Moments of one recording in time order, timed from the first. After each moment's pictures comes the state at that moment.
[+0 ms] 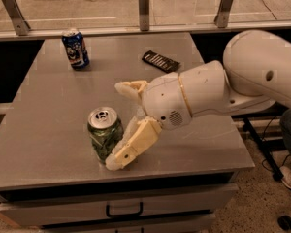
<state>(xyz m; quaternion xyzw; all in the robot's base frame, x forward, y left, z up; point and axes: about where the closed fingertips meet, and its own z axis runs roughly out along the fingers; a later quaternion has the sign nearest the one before) 0.407 0.060 0.920 -0.59 0.59 0.38 0.39</state>
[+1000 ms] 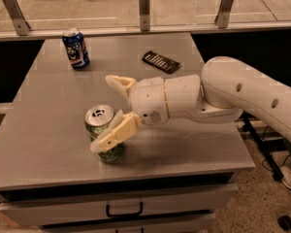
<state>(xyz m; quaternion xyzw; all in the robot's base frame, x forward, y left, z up) 0.455 0.096 0.905 -0.55 0.55 0.41 0.47</state>
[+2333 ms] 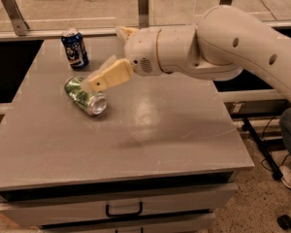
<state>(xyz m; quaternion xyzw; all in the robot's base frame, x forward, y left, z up) 0.551 0.097 0.975 -0.51 0.60 0.32 0.53</state>
